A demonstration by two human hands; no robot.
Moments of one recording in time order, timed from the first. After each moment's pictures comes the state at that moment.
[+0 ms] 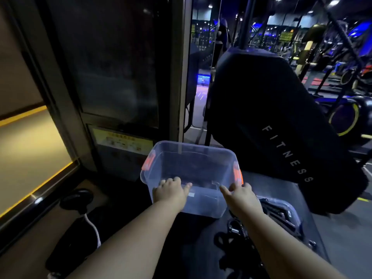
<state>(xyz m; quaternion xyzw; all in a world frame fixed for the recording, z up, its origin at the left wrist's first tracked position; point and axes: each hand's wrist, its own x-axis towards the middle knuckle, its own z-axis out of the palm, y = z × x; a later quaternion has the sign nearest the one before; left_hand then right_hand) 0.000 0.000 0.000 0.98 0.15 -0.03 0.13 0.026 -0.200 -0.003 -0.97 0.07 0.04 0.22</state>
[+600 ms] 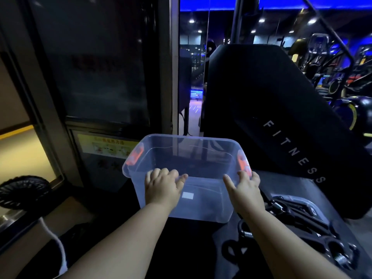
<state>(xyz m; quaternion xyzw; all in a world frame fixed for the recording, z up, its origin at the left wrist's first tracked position) 0.056 0.015 -0.121 0.96 0.06 0.24 0.09 0.075 -0.204 -0.117 -0.93 0.07 -0.10 0.34</state>
